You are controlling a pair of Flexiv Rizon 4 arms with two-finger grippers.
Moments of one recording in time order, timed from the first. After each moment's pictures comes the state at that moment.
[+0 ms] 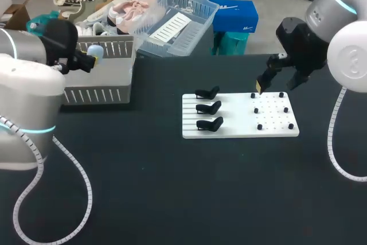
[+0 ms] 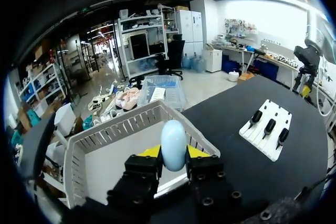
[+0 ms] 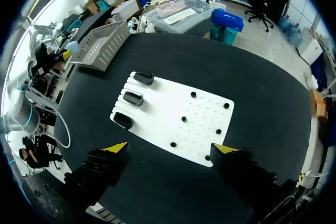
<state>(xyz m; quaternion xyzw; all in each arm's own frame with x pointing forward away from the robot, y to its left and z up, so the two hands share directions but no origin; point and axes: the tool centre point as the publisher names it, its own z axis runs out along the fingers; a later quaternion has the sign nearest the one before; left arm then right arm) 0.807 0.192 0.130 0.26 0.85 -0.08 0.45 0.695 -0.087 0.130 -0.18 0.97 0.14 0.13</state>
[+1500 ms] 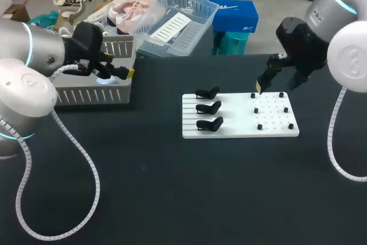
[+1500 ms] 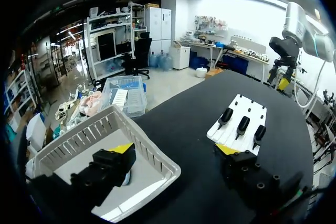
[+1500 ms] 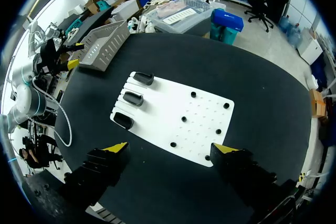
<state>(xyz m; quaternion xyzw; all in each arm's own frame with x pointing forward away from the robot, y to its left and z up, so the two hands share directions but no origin) 0.801 0.118 0.114 0.35 0.82 -0.19 0.41 0.695 -0.087 0.130 -0.18 0.97 0.14 0.13</state>
